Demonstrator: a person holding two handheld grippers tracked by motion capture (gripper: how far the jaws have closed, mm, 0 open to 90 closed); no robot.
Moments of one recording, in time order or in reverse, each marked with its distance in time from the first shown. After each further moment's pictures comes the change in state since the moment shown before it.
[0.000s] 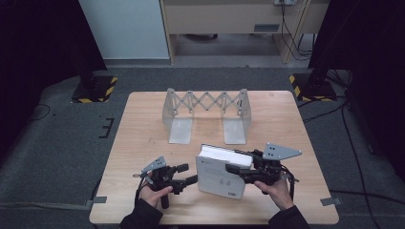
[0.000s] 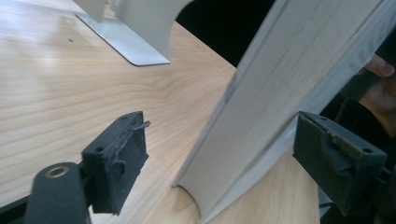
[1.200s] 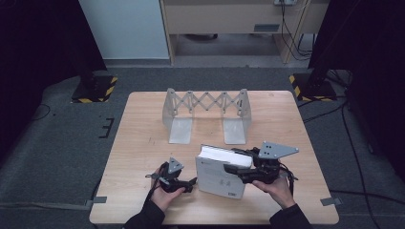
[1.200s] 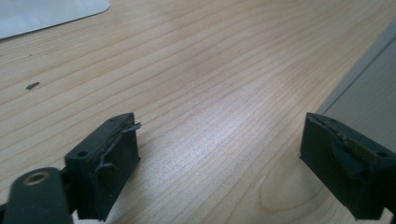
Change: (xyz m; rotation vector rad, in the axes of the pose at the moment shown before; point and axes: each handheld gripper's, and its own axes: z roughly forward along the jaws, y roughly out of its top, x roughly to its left) left arm -0.012 -0.011 0.039 0.403 0.532 0.269; right arm 0.004 0.011 0.004 0.064 -0.025 -0.053
